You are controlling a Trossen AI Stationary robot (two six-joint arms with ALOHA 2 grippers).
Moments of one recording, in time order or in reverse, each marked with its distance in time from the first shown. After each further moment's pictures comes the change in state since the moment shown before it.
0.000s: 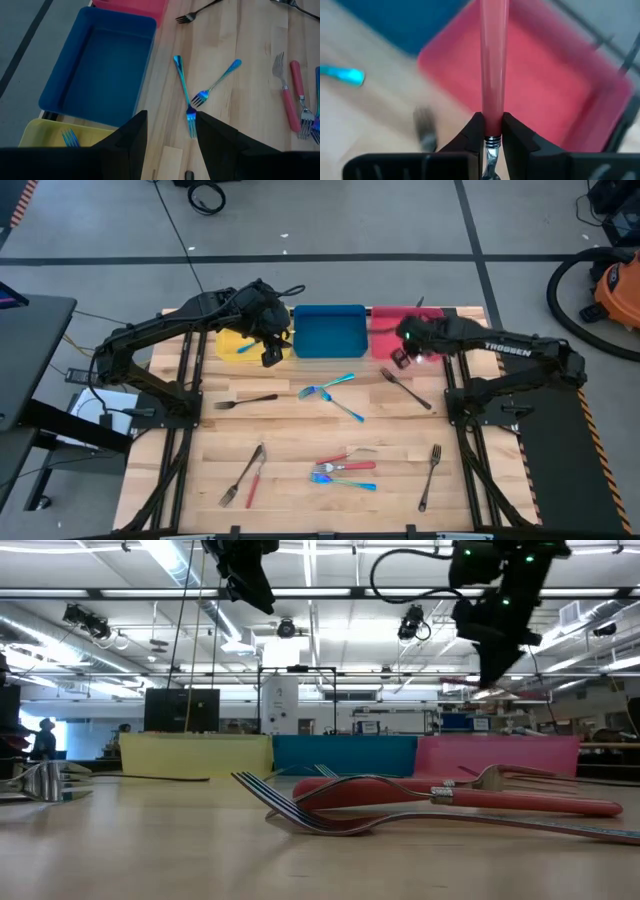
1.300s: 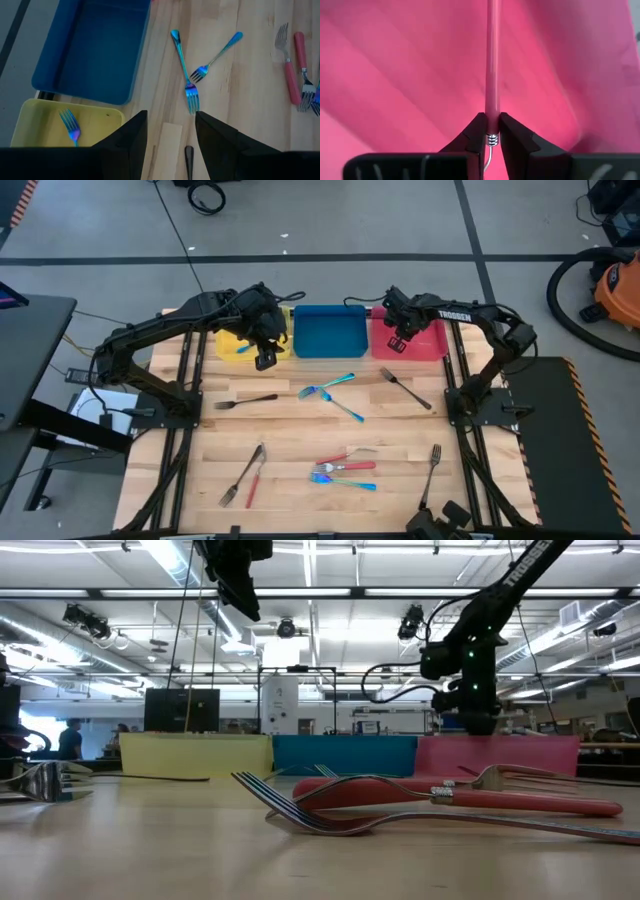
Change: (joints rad) left arm 0.002 0.000 0.000 -0.109 0.000 0.042; right arm -0.391 0.496 0.042 0.223 -0.103 -0.590
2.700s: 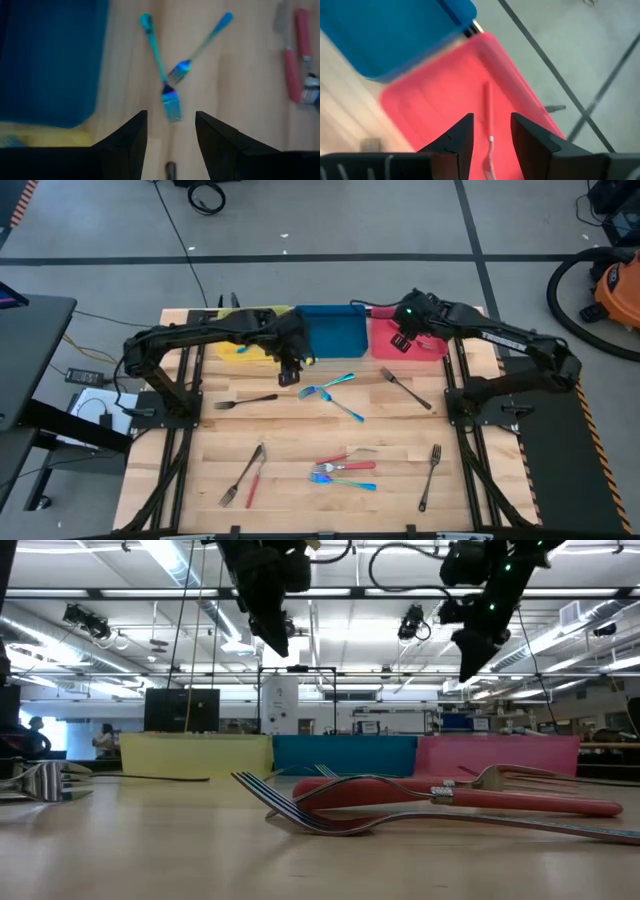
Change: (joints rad) left arm -0.143 0.212 -0.001 0.098 0.003 -0.054; right arm 0.256 -0.474 0.000 -0.066 0.100 0.151
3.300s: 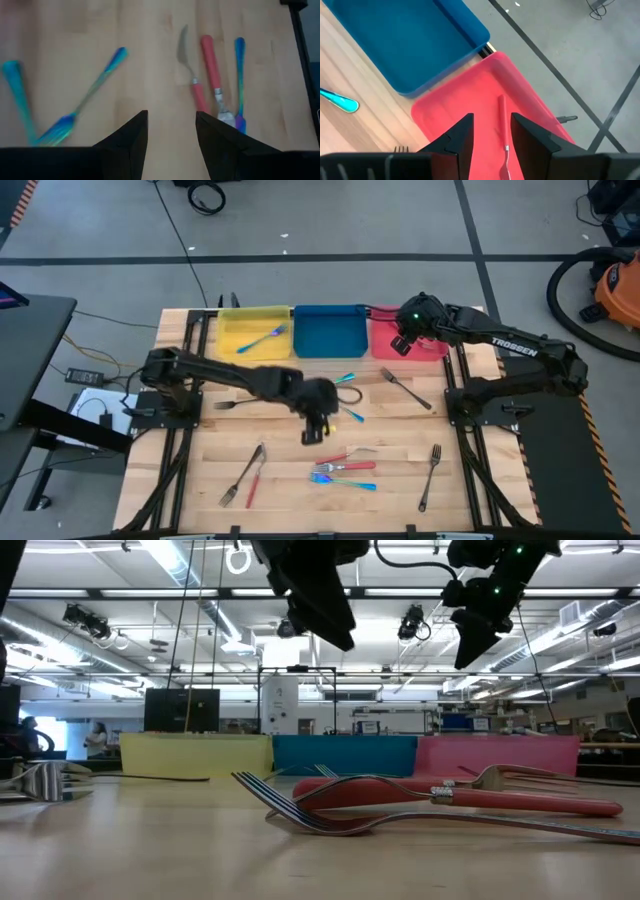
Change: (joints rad) left arm -0.372 0.185 0.000 0.332 -0.034 -0.262; right arm 0.065 -0.063 0.000 0.011 -0.014 0.068
